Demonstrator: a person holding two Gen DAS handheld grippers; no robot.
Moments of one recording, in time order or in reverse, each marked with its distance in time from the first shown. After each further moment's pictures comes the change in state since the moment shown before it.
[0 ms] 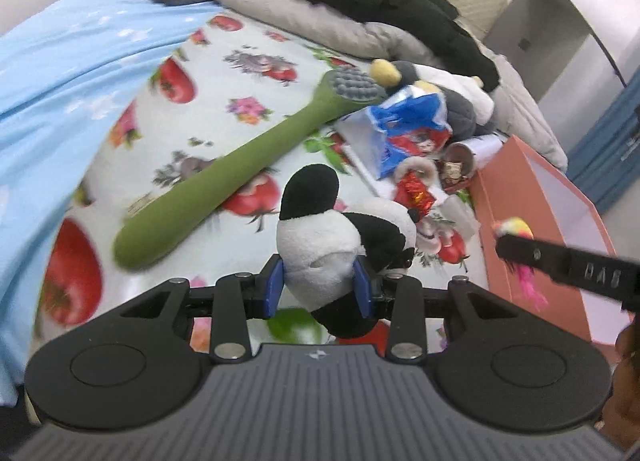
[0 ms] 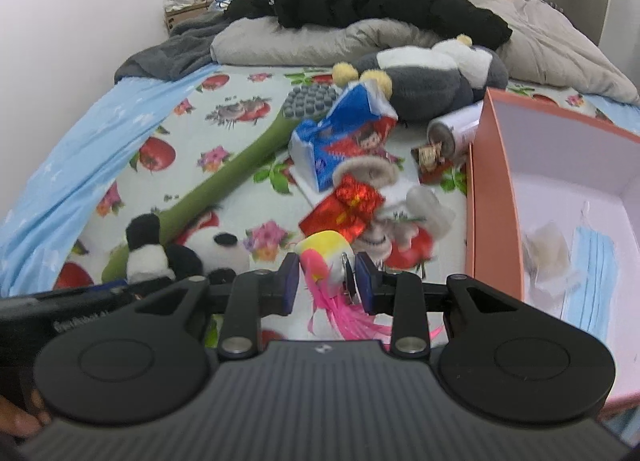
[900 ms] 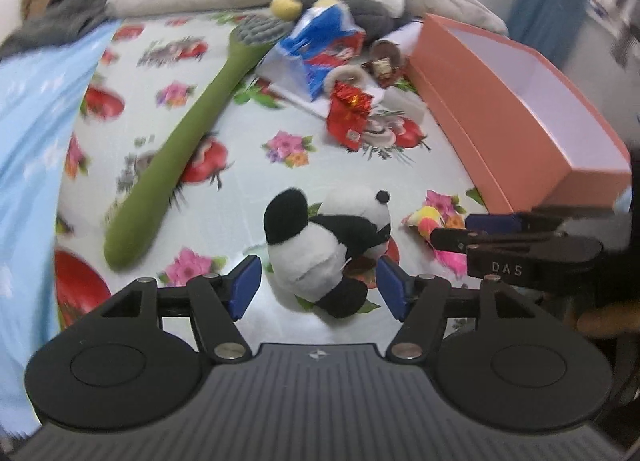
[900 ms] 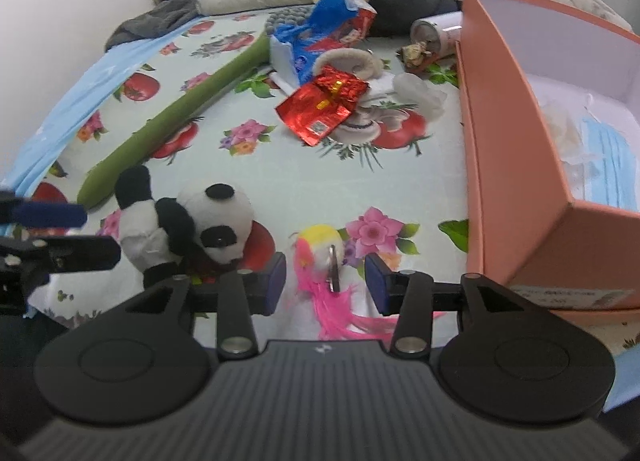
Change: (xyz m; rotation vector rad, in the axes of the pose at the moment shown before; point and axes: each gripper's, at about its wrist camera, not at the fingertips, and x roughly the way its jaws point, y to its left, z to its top) left arm -0.019 -0.030 -0.024 0.468 0.160 -0.064; right arm 0.022 -0.019 -0.089 0.055 0.068 0.028
